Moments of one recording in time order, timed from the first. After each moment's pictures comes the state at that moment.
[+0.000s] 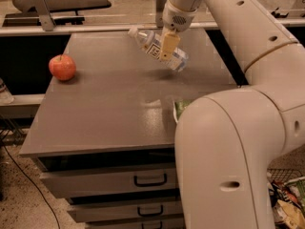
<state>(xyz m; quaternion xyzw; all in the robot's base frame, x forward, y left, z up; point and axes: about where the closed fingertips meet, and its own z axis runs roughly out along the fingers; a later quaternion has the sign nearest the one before) 0.734 -0.062 0.910 -0.67 0.72 0.01 0.18</state>
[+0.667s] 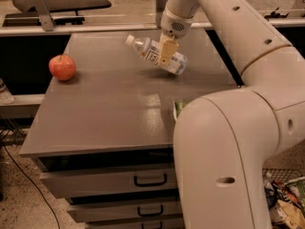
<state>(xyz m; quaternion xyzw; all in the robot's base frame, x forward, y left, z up) 0.728 -0.058 0.889 -0.68 0.72 0.03 0.16</state>
